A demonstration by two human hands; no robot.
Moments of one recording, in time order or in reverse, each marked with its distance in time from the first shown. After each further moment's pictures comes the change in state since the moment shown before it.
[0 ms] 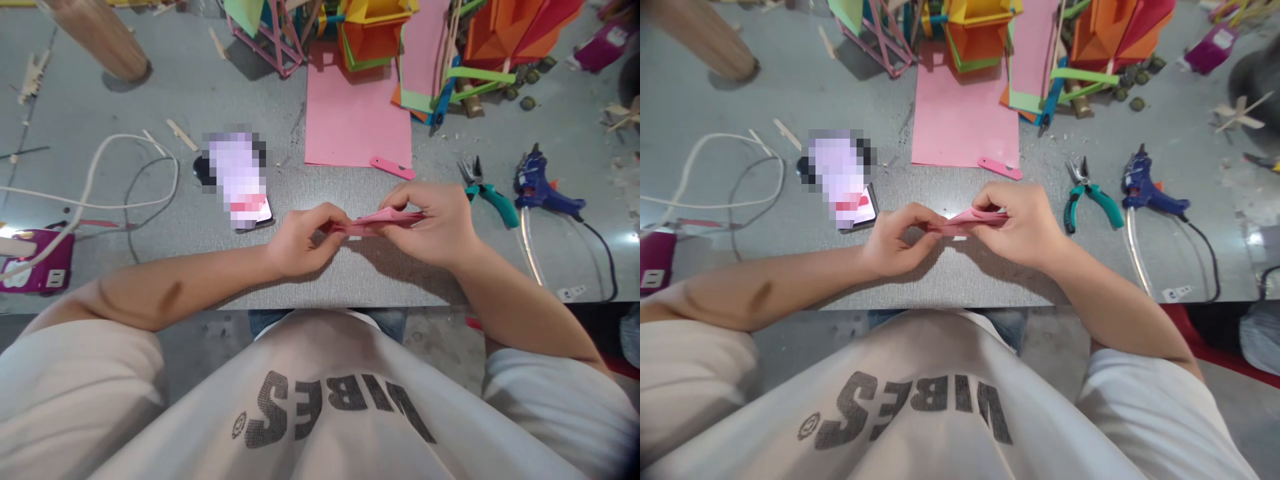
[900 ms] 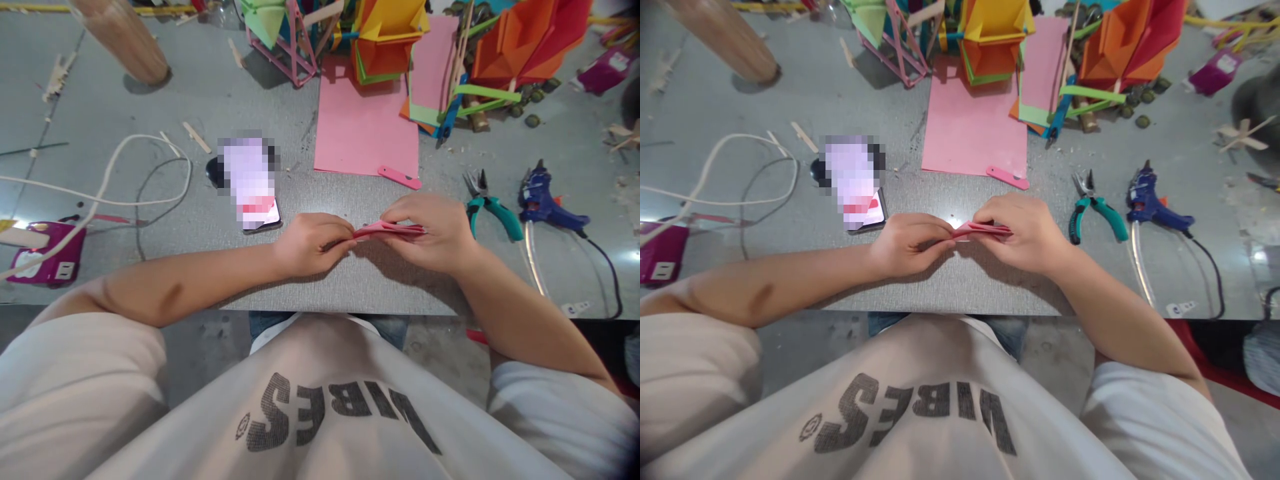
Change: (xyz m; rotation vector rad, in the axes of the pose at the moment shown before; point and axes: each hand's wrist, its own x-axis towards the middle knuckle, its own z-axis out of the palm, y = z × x) left_hand 0.005 -0.005 -0.002 0.172 -0.025 0.220; right_hand 0.002 0.021 0.002 -0.032 -0.093 -0.199
